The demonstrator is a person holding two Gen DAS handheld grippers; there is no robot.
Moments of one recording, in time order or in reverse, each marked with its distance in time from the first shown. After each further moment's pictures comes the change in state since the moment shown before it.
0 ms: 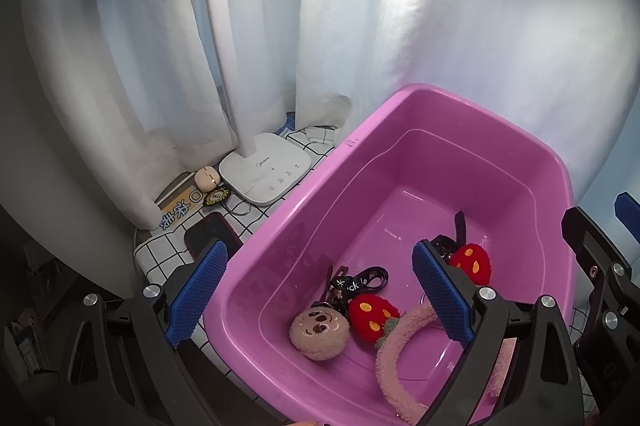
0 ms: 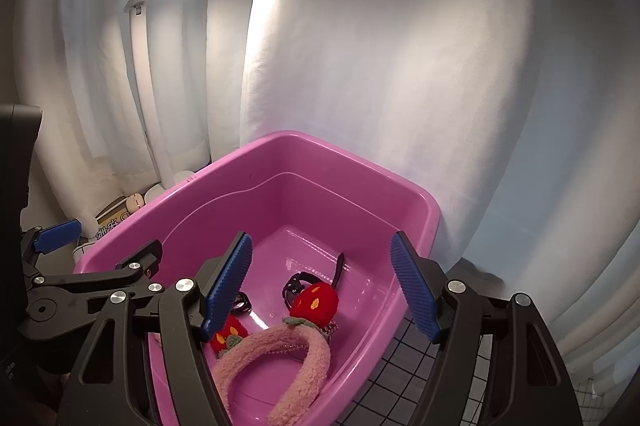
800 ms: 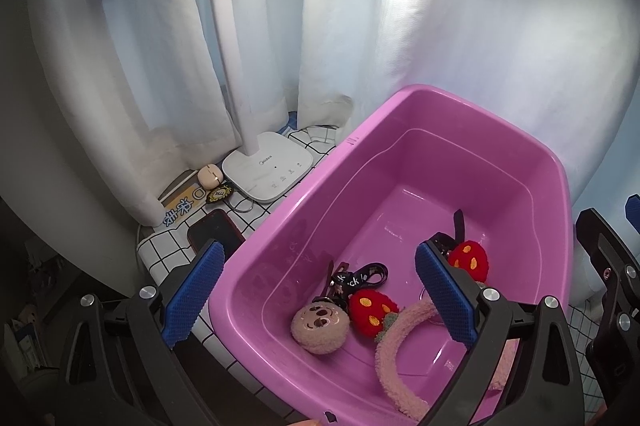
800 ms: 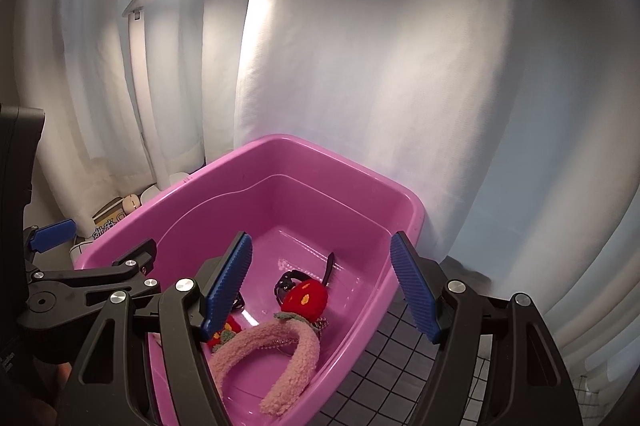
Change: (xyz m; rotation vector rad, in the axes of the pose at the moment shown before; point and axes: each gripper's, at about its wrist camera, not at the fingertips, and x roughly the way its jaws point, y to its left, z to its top) left arm -0.007 0.002 -0.001 -0.006 0.002 0.004; right arm -0.012 -0.006 -0.002 -0.008 -0.014 -0.017
